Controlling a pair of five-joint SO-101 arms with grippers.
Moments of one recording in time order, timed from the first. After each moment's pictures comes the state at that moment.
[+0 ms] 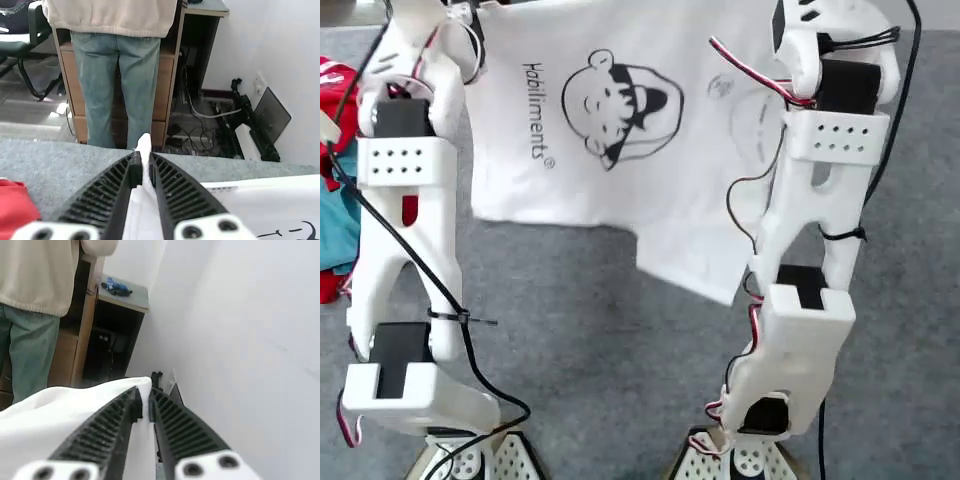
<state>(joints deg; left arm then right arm) -7.0 1.5 -18.5 38.7 4.0 4.3 26.7 -67.8 49.9 17.6</state>
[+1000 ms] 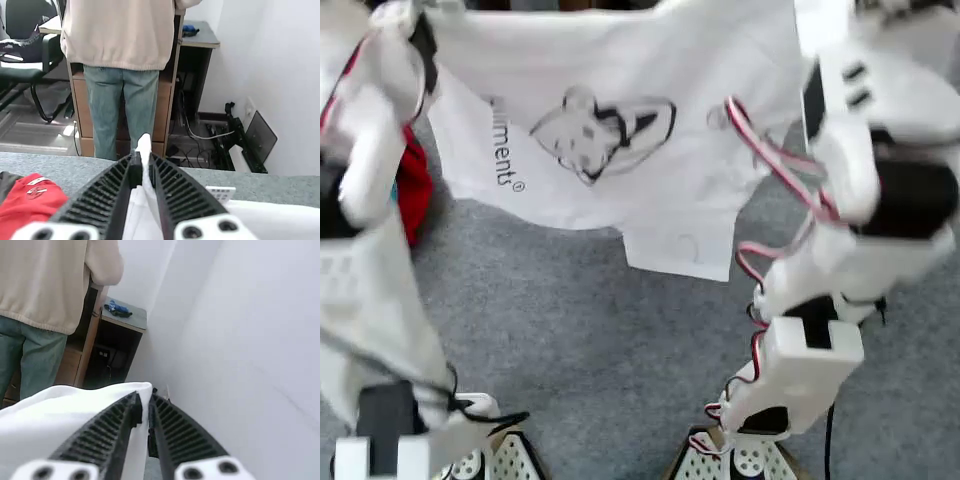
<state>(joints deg) -7.5 -19.0 -38.3 72.9 3.9 4.0 12.6 -93.4 87.4 17.8</state>
